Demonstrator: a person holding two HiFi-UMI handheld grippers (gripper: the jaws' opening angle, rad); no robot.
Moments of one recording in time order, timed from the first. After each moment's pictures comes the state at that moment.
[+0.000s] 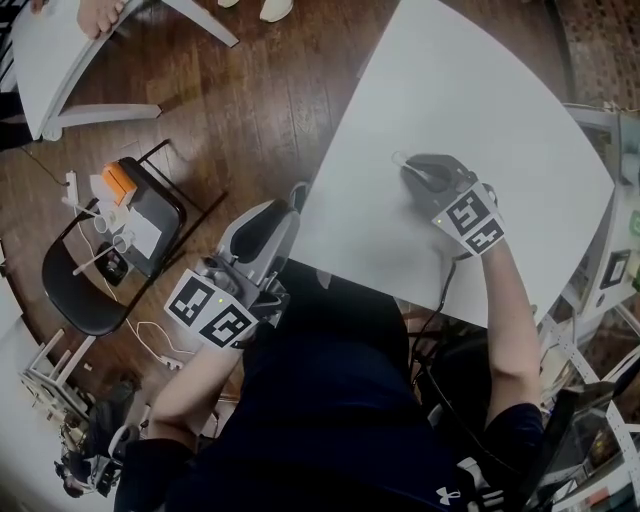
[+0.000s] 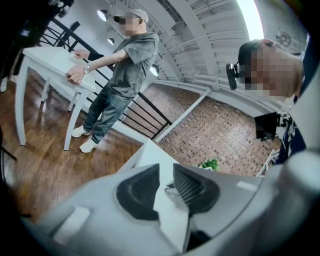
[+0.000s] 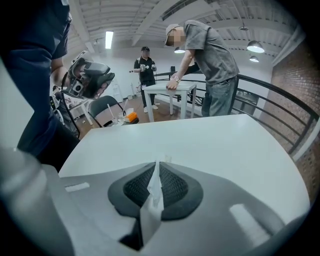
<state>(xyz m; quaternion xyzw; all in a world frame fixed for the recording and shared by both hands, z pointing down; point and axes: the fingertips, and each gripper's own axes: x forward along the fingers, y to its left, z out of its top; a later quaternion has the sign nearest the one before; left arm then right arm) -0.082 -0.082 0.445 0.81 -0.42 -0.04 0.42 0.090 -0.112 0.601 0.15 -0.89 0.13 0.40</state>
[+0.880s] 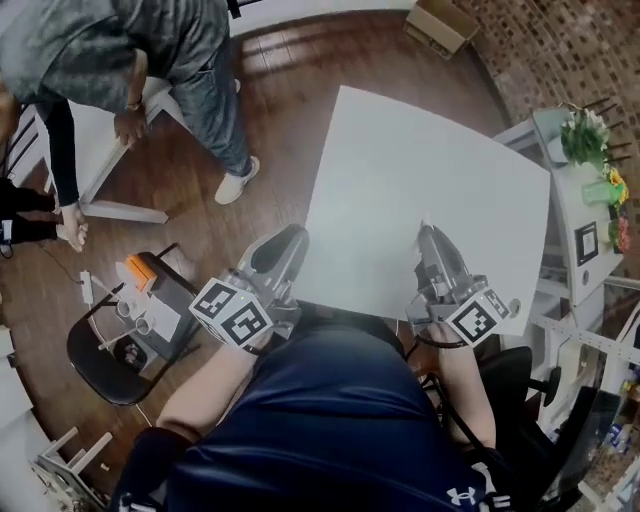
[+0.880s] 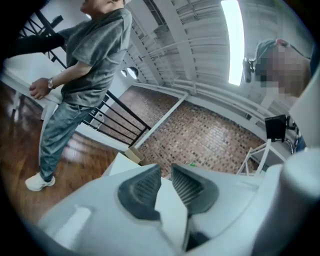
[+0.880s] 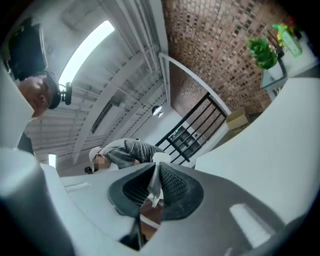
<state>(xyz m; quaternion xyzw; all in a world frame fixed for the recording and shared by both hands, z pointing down) -0.054 -0.097 0.340 0.87 -0.33 -0.08 0.36 0.149 -0.072 0.339 0.52 -0.77 0.34 -0.15</state>
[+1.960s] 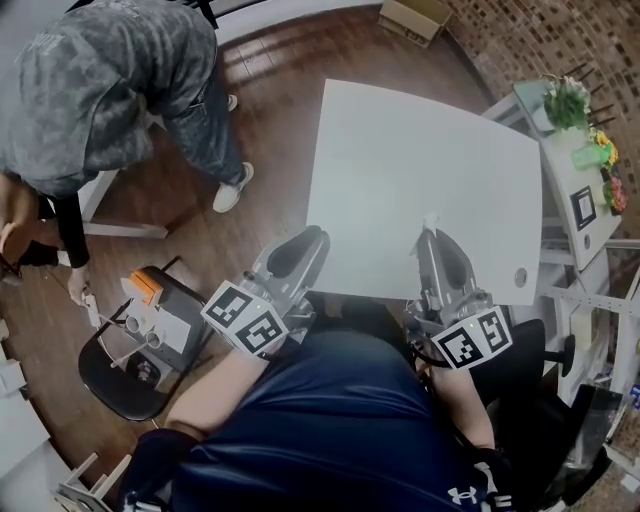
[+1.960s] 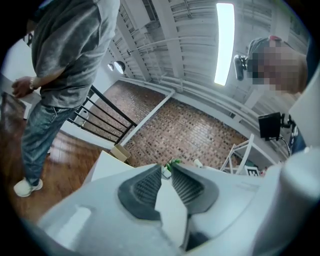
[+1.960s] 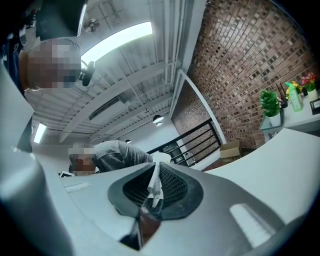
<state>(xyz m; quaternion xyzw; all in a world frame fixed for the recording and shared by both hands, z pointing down) -0.031 -0.061 0.305 0.90 -0.26 -0.08 0.34 0.119 -0.023 0.276 0.61 -0.76 0.21 -0.11</state>
